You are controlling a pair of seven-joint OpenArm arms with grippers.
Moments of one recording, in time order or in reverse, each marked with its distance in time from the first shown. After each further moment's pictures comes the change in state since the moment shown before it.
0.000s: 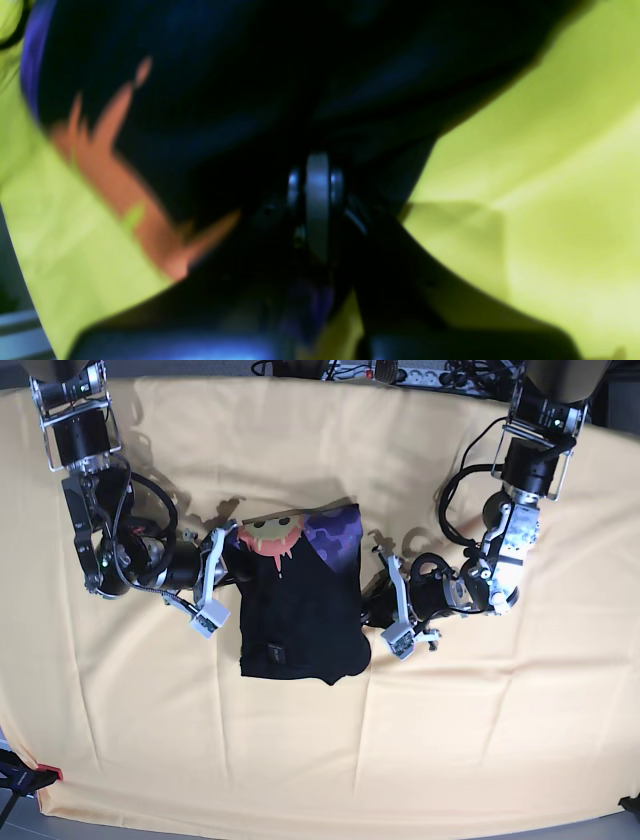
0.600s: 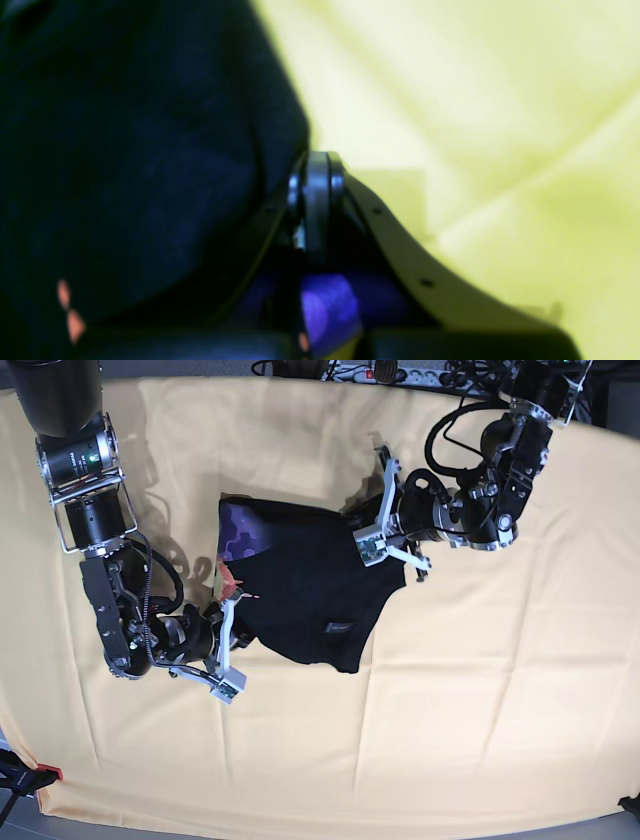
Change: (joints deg) left arm 18.1 -6.0 0.2 36.0 -10.4 1.5 32.0; right arm 22.1 -3.8 -8.8 -22.3 -9.9 2.0 4.3
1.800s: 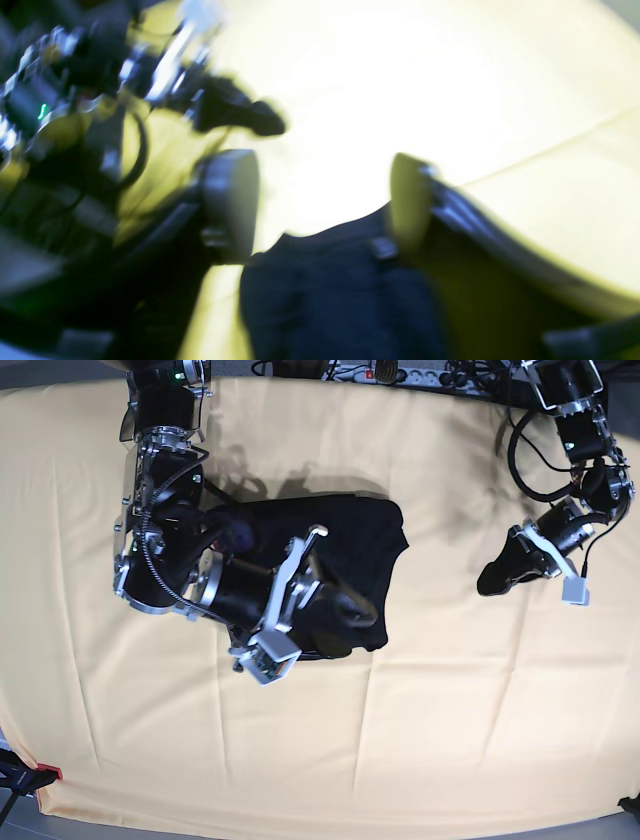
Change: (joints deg) left arm 5.4 5.1 -49.2 -15.5 -45.6 -0.7 14.8; right arm -20.0 -19.6 19.2 44.8 9.5 0.1 -8.1
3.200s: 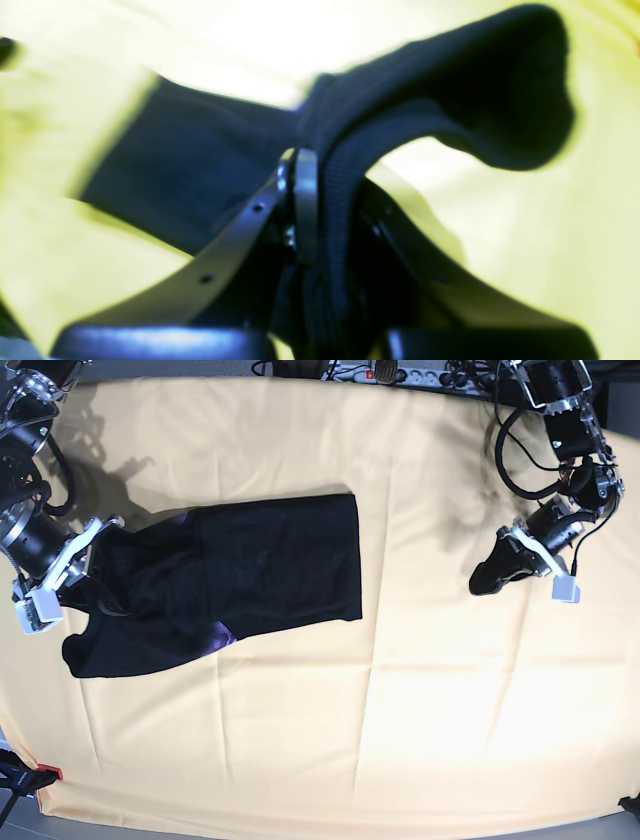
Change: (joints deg) left arm 0.1 3.3 -0.2 0.0 7.4 2.9 -4.7; right arm -14.8 19.2 34.0 9.4 13.4 -5.4 -6.1
